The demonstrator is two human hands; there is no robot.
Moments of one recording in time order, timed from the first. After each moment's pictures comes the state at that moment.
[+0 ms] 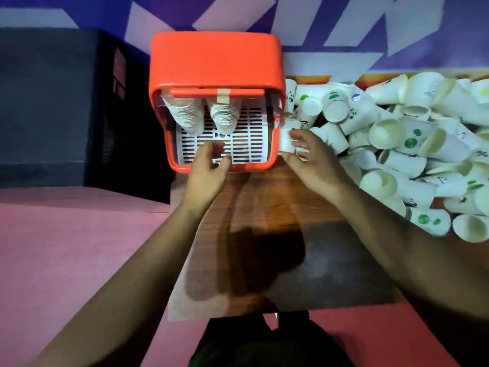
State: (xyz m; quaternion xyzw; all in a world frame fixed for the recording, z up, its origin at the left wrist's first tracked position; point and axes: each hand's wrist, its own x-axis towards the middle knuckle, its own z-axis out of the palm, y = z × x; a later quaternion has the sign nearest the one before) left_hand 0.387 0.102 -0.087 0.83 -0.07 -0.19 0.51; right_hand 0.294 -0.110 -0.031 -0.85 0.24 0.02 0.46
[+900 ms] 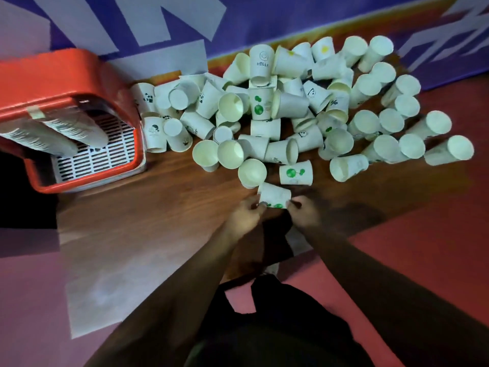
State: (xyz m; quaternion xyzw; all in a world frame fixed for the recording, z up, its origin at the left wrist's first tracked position) left_hand 0.103 -0.141 -0.121 0.76 -0.19 -0.50 0.37; right_hand -0.020 -0.268 -0.126 -0.70 0.55 0.04 0.46
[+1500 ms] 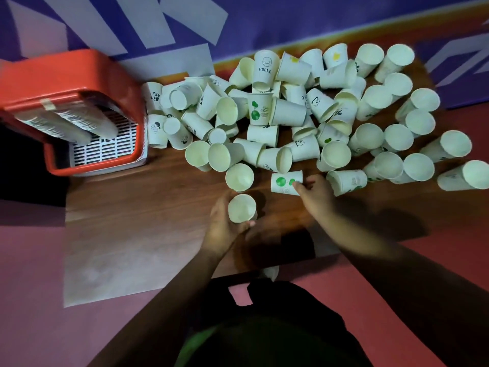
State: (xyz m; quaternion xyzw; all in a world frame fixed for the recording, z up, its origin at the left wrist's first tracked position) left_hand 0.063 -0.132 -0.114 0.83 -0.16 -0.29 0.46; right_hand -0.018 -0.374 -0.114 -0.76 0.51 0.02 0.41
